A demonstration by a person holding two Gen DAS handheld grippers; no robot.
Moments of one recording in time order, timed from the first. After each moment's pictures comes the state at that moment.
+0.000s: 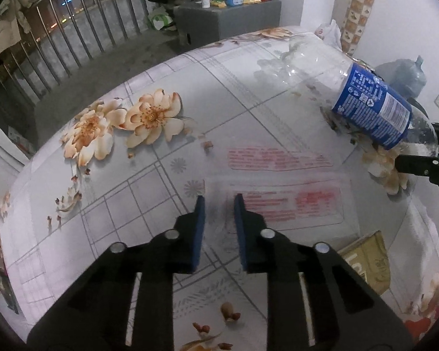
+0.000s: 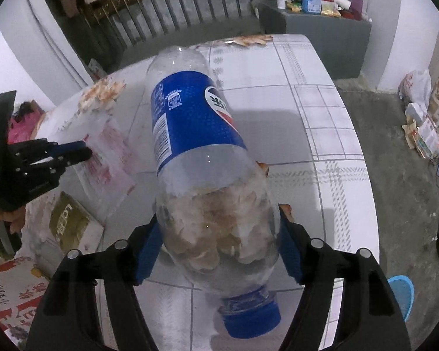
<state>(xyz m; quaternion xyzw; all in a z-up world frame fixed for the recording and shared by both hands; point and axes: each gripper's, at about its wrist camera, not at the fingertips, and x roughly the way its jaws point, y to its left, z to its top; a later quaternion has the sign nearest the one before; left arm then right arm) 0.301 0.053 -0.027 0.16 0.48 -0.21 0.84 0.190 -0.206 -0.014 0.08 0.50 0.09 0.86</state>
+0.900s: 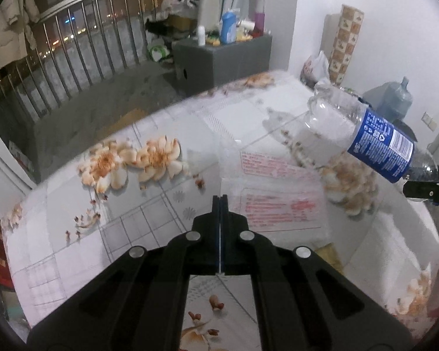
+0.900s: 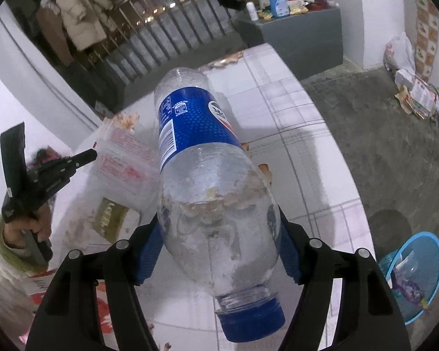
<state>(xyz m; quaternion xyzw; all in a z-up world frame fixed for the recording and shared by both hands) 0.271 0.063 0.032 0.13 0.40 -0.24 0.87 0.120 -0.245 0.016 0.20 0.45 0.07 0.87</state>
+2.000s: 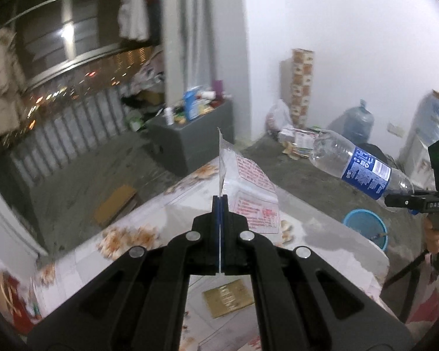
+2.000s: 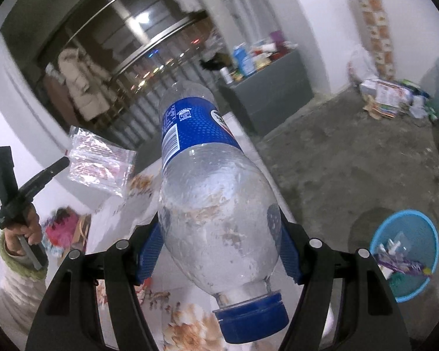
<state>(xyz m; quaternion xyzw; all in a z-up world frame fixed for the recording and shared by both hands) 0.164 0.012 0.193 0.16 0.26 -0.33 0.89 -0.019 -0.336 0.074 0.29 0.31 0.02 0.91</state>
